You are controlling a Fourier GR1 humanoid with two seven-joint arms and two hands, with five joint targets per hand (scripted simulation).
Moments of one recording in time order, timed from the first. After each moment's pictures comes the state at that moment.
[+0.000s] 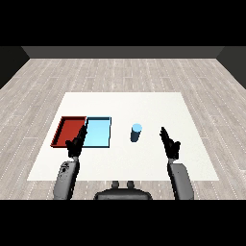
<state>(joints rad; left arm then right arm) -0.03 0.10 -0.01 -1.55 0.01 -0.01 0.03 0.01 -0.11 0.01 -1.58 0.02 0.02 0.04</state>
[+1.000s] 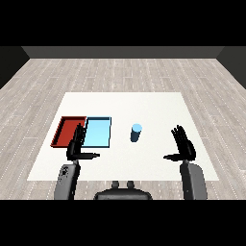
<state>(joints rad) 0.02 0.05 0.01 -1.62 0.02 -0.05 -0.33 0.00 -0.19 -0.20 -1.51 -0.31 0.38 -0.23</state>
